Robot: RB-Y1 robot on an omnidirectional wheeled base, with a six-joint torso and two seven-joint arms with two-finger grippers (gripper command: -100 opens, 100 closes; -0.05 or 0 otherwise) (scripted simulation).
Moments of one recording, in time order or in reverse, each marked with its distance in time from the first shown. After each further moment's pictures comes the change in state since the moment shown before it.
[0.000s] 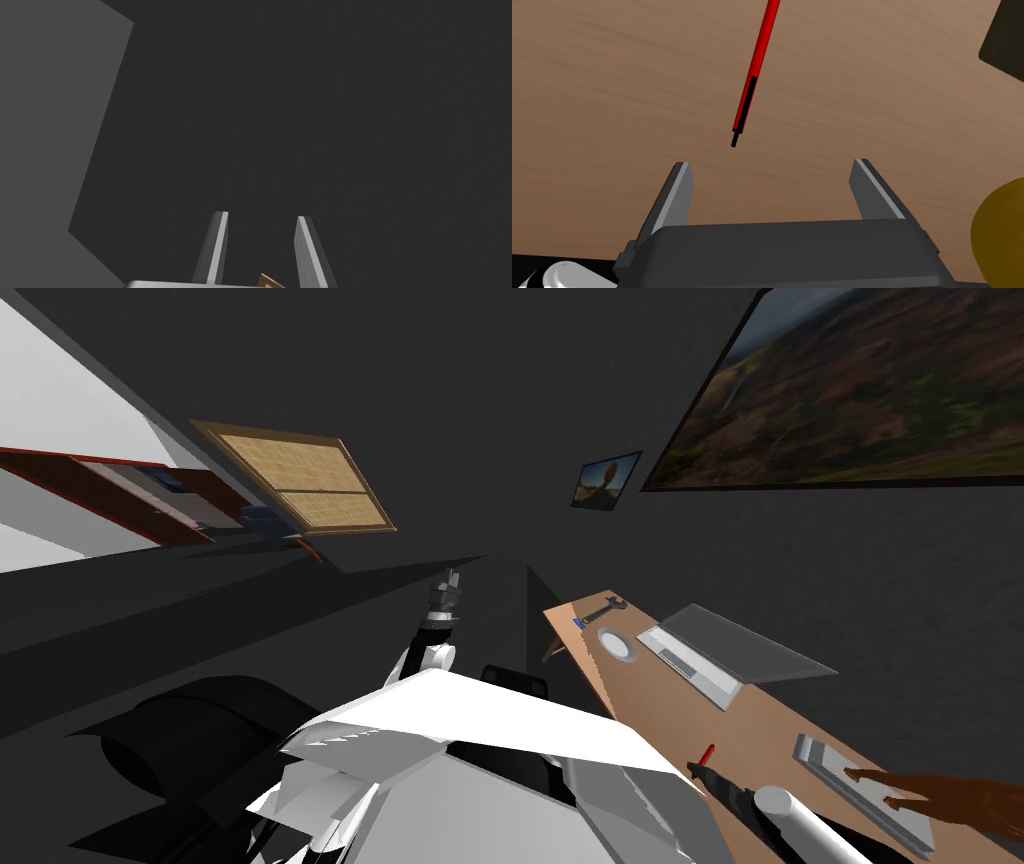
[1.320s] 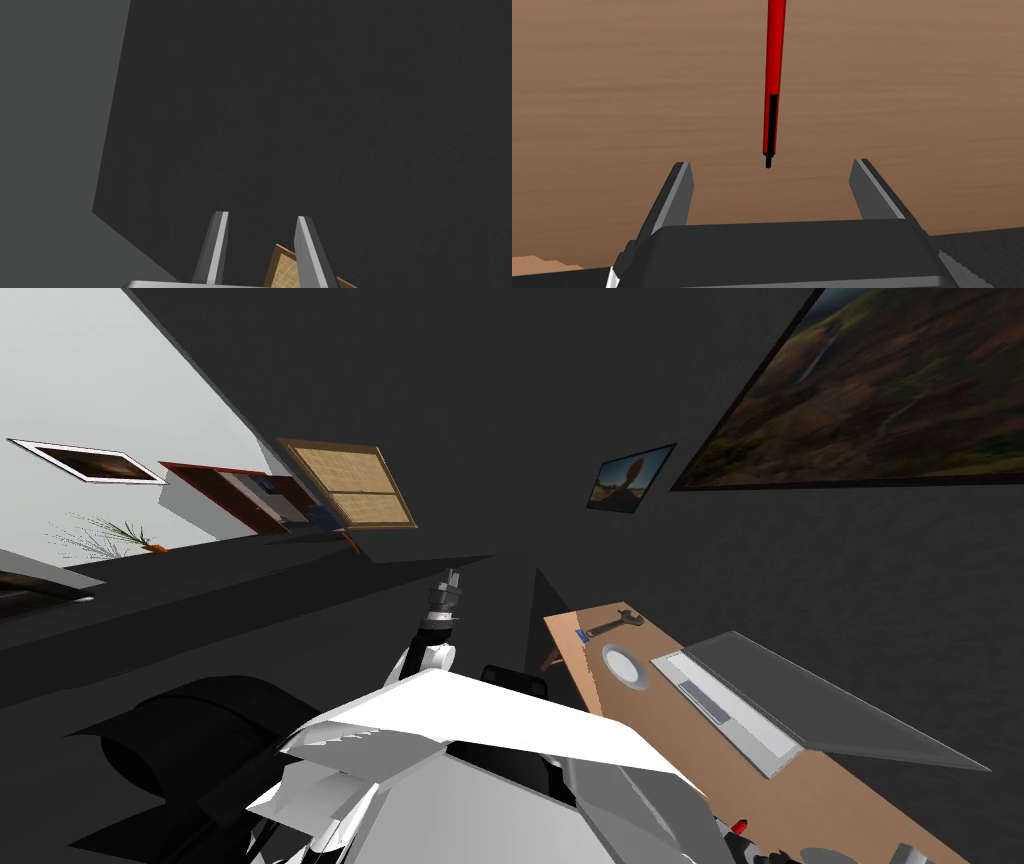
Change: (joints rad) left arm 0.000 0.000 0.000 0.000 0.000 0.000 0.000; right arm -0.024 -0.068 -0.095 0.295 -0.100 0.259 -0.193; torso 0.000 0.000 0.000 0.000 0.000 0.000
